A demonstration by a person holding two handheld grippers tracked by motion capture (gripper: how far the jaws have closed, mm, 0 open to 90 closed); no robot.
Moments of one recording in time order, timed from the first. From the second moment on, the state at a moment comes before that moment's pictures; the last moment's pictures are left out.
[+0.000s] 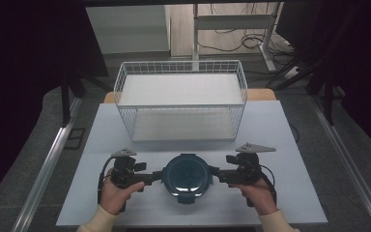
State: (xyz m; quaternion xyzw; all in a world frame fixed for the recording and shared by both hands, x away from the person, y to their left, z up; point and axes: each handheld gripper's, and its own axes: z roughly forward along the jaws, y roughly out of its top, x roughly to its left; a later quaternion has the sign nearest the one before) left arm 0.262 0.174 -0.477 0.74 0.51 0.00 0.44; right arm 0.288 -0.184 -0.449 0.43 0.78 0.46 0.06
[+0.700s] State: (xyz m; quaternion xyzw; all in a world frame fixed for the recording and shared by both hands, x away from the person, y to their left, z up) left arm 0.277 0.168 -0.500 0.72 0.52 -0.07 0.45; right arm 0.294 -0.158 -0.480 0.44 0.79 0.42 0.00
